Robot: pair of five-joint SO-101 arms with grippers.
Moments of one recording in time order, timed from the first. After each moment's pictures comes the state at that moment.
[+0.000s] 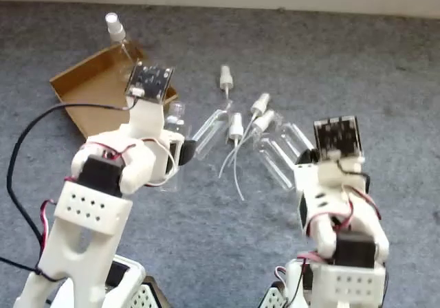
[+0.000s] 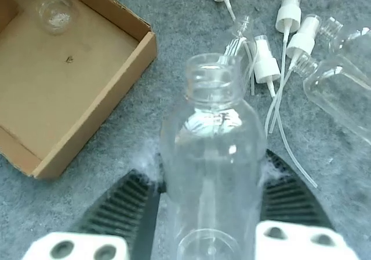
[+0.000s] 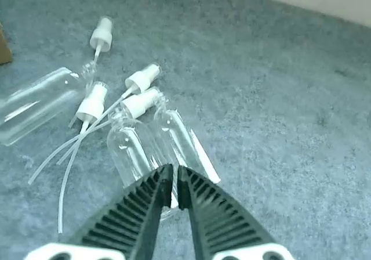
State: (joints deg) left arm 11.1 -45.7 36.9 67.6 8.0; right arm 1.4 -74.4 54.8 63.1 16.8
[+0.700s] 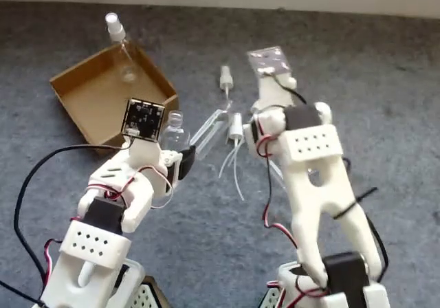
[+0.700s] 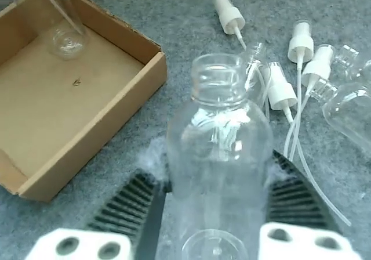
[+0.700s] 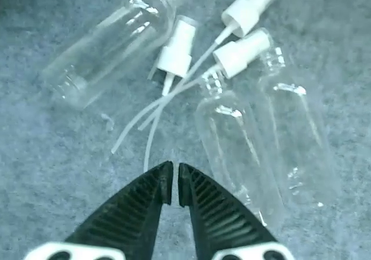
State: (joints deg) left arm 10.2 -63.5 65.5 44.2 8.0; right arm -16.2 -15.6 16.2 74.3 5.6
